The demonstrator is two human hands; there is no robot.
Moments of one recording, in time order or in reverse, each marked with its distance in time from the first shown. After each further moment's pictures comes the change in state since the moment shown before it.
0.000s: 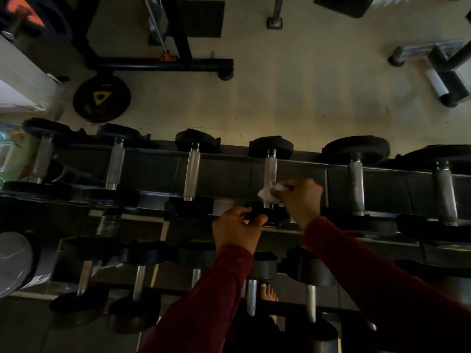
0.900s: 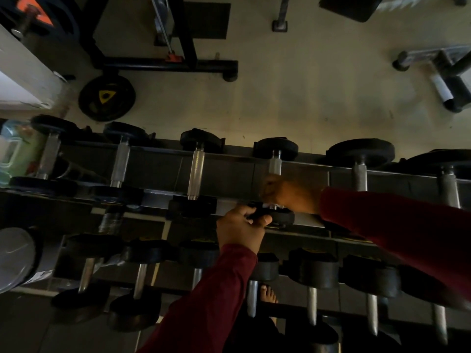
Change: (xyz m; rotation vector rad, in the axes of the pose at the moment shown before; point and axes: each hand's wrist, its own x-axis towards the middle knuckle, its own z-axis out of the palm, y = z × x) left_hand 0.001 -0.001 -0.001 0.009 0.011 0.067; right_hand 0.067 0.007 -0.005 -1.293 -0.553 -1.237
